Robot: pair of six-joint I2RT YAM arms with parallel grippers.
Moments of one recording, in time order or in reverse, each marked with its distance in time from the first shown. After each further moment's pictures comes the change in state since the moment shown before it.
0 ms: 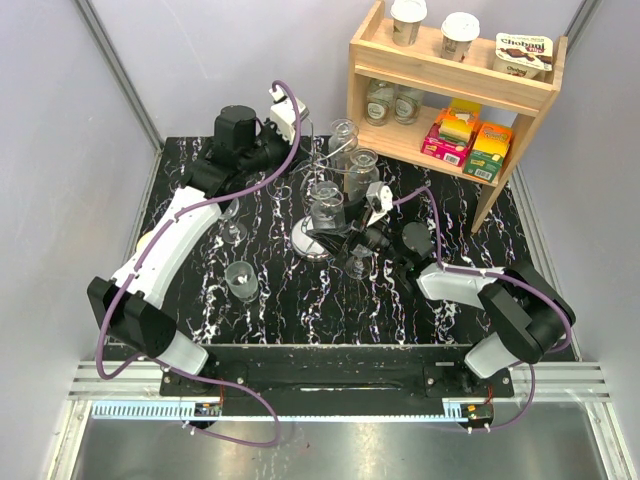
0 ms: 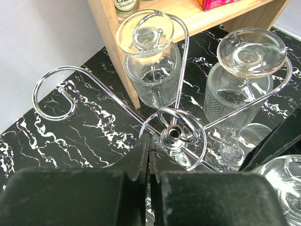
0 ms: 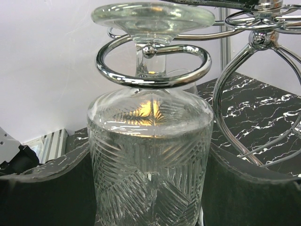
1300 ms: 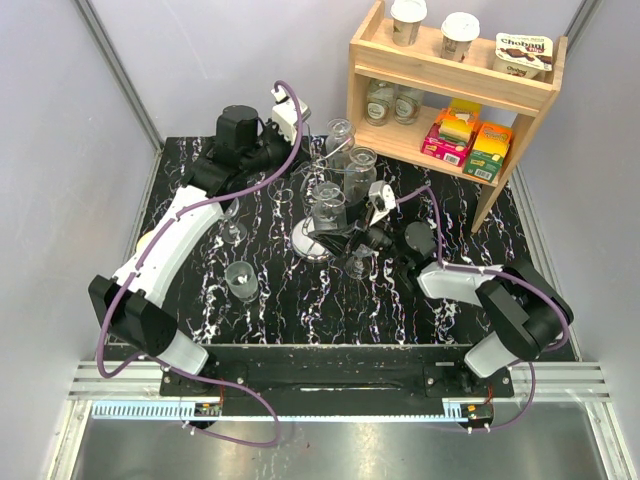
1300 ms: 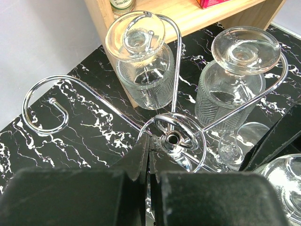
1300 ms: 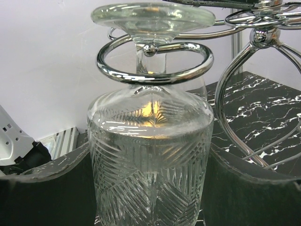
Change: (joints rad) left arm -0.005 0.009 0.008 -0.011 0.005 0.000; right arm -0.023 0.010 -0.011 0.044 -0.060 0.054
